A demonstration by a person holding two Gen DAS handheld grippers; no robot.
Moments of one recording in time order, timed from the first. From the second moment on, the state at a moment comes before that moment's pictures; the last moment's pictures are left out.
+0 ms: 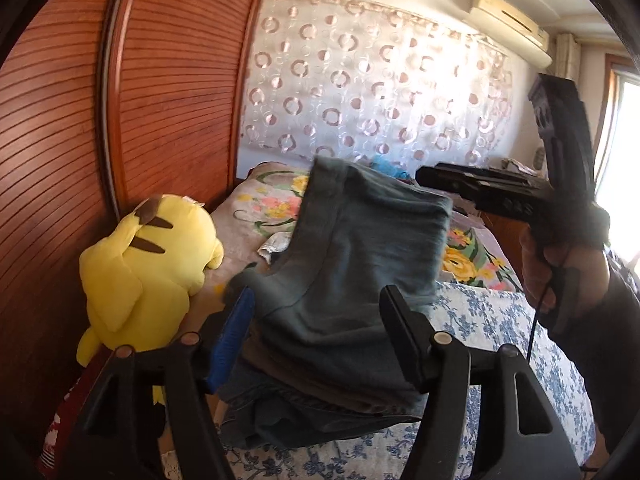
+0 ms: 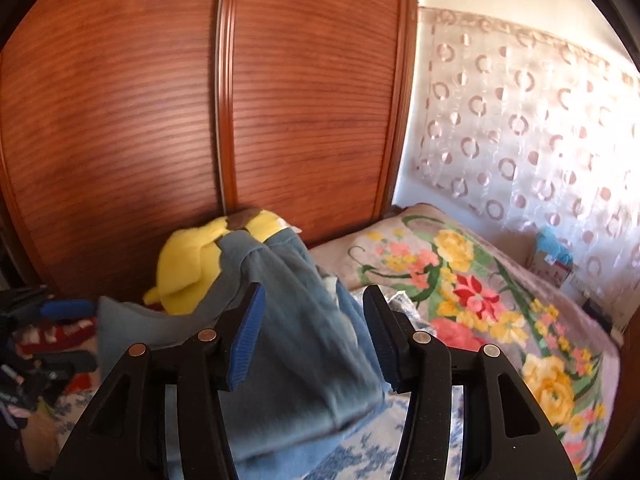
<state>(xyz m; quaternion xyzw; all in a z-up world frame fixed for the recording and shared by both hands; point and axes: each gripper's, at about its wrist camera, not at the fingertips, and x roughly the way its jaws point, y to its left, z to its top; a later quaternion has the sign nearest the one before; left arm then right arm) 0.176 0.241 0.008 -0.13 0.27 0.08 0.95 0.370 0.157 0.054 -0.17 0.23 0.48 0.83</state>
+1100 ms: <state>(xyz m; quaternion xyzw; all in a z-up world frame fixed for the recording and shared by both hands) 0.199 0.218 -0.044 -0.09 0.34 0.06 0.93 0.364 0.128 0.008 -0.14 0.27 0.45 0.84</state>
